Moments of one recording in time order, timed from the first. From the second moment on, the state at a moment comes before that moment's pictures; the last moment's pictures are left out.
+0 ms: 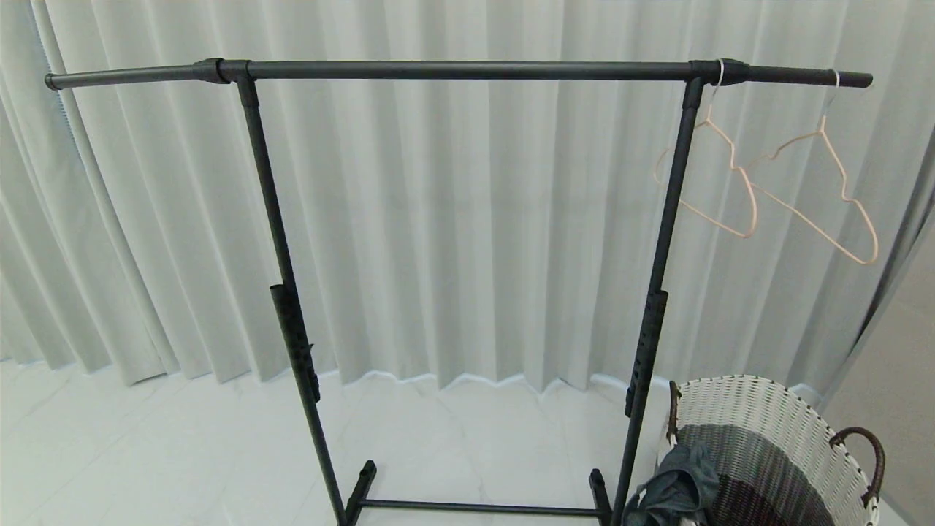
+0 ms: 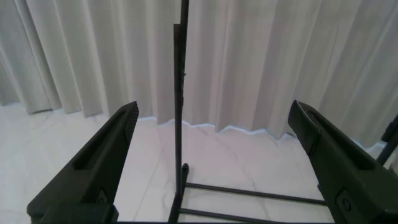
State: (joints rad) left arm 0.00 0.00 0.00 -0.01 0.03 0.00; right arm 0.00 0.00 0.00 0.00 -0.02 -0.04
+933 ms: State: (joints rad) left arm 0.00 0.00 0.00 -0.01 0.03 -0.02; right arm 0.00 0.00 0.00 0.00 -0.02 -0.01
